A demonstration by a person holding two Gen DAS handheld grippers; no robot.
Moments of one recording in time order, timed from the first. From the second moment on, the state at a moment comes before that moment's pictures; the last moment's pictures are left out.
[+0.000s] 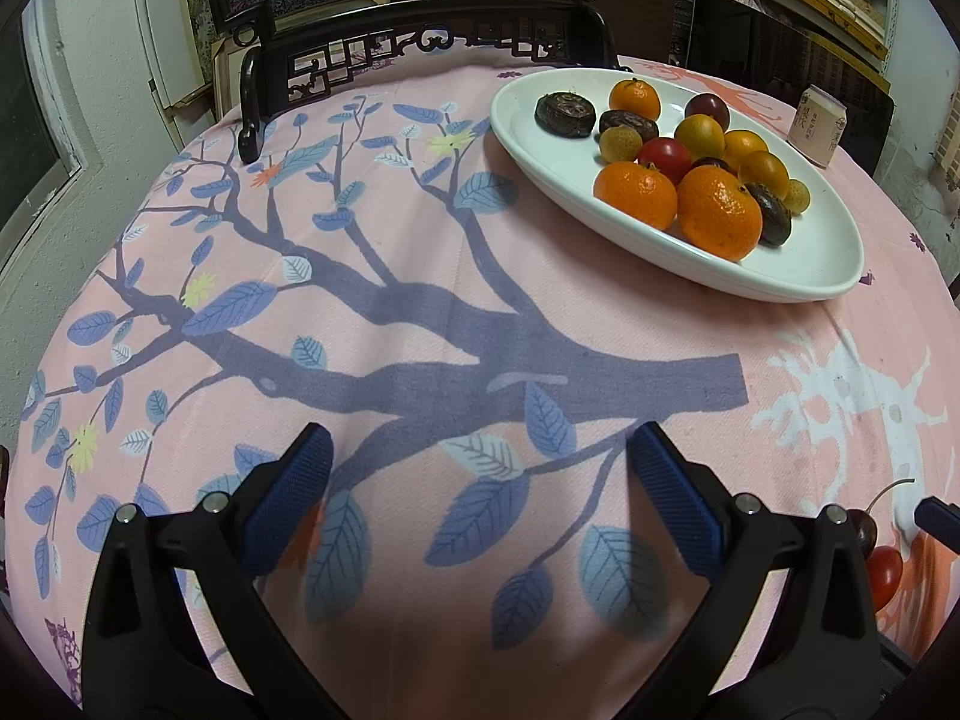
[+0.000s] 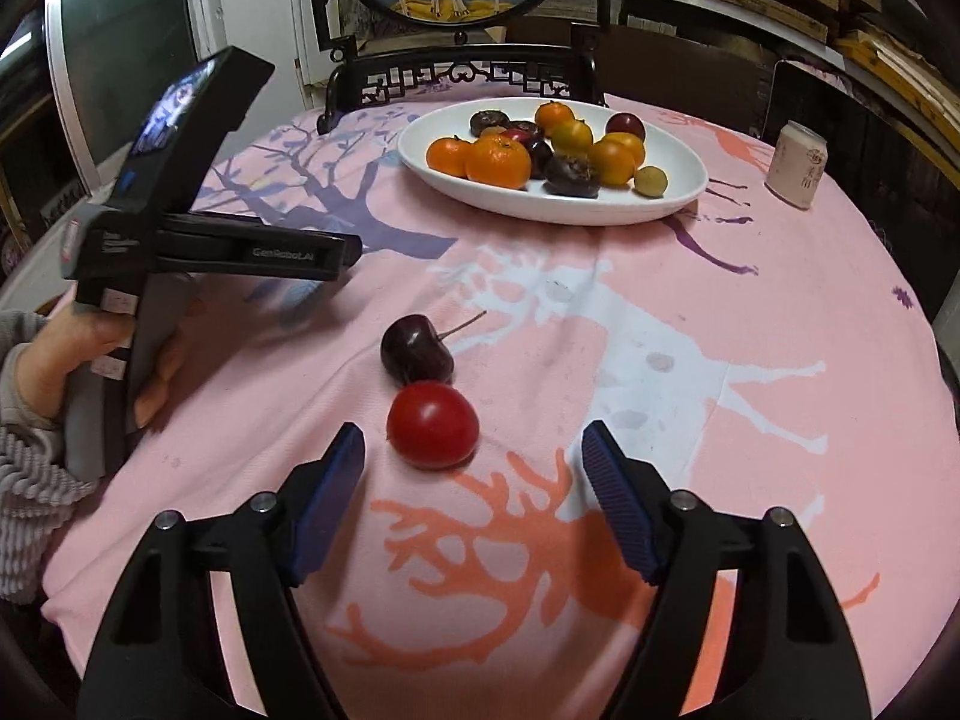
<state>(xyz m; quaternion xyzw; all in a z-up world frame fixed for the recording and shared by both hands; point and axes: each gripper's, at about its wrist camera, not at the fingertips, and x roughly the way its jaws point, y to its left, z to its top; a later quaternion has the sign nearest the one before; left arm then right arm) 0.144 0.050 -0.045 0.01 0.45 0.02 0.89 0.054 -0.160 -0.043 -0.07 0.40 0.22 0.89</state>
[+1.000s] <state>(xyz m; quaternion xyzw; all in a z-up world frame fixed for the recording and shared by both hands) 0.072 -0.055 -0.032 0.20 0.33 -0.18 0.91 0.083 -0.258 -0.033 0.15 0.39 0.15 0.90</state>
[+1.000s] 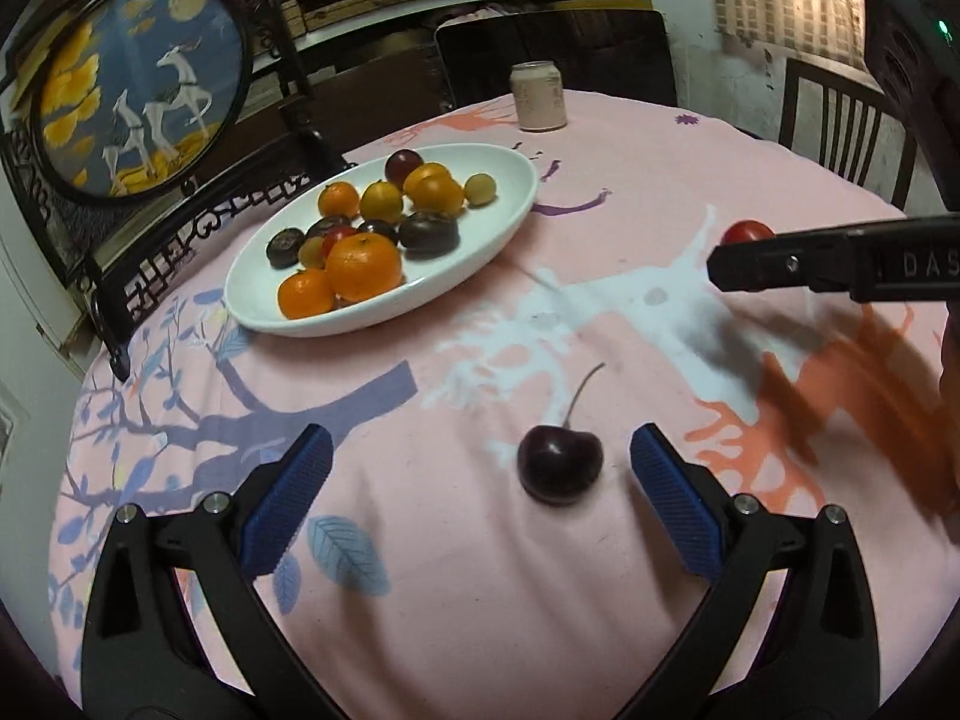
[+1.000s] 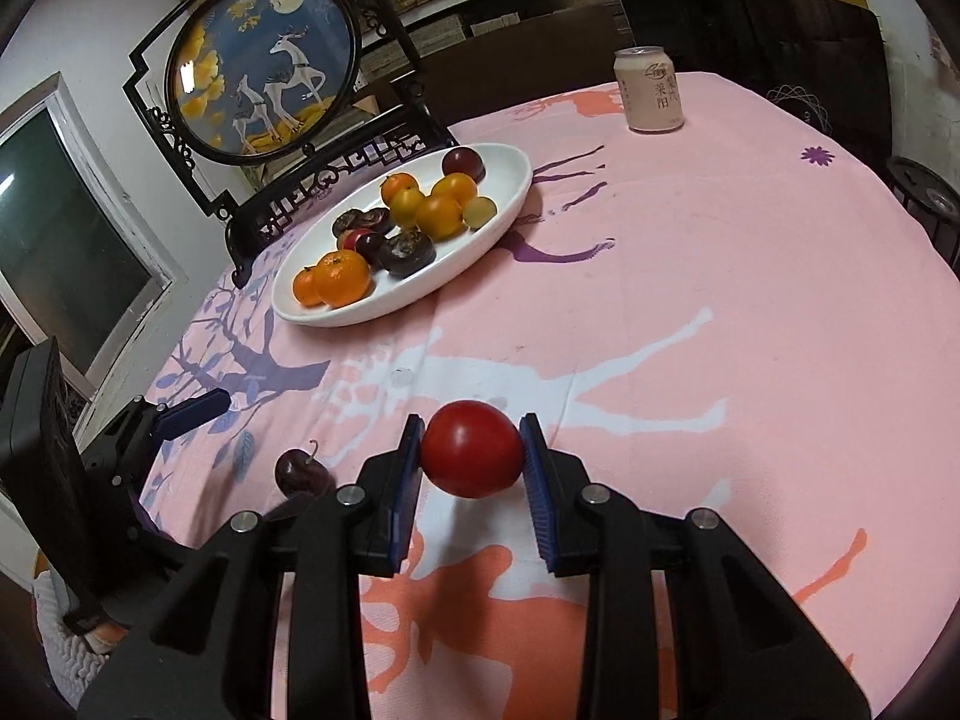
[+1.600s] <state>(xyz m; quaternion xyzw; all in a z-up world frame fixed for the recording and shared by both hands) 0.070 -0.072 -0.041 0.16 0.37 -0.24 0.88 0.080 -0.259 -0.031 0.16 0.38 0.16 0.90</state>
